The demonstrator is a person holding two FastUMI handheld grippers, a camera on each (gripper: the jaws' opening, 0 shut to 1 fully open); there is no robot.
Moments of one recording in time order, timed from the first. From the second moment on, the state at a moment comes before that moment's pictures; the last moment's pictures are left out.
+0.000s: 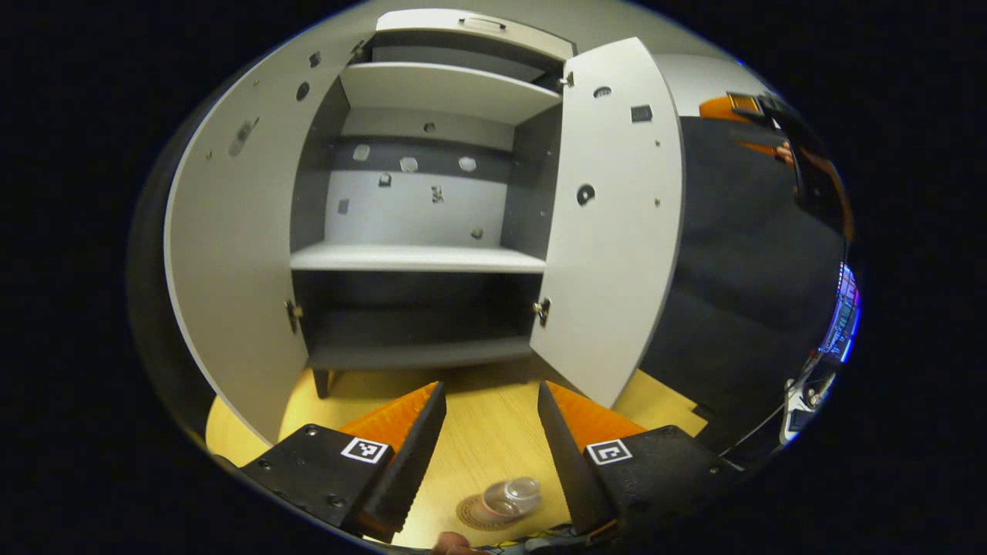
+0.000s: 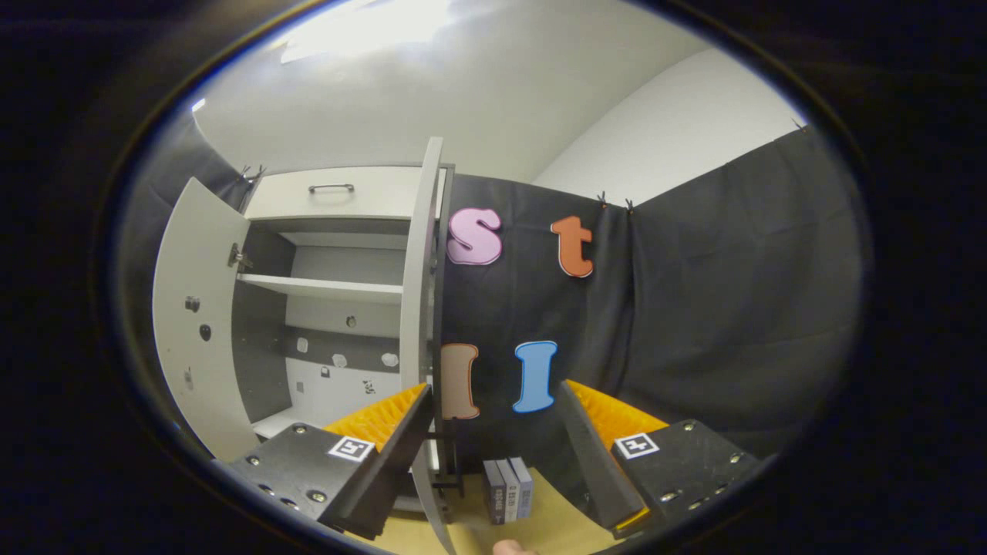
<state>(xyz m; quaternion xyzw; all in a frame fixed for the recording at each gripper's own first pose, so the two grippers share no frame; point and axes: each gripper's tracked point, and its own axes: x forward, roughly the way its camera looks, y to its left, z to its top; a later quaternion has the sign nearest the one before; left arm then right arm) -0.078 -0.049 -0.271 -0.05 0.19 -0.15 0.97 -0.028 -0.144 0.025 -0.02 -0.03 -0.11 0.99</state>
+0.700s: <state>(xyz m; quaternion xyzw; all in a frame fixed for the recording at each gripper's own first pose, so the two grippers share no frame) -0.043 0.035 -0.058 -0.01 0.09 0.00 1.00 0.000 -0.149 -0.032 0.00 0.02 -0.09 1.00</state>
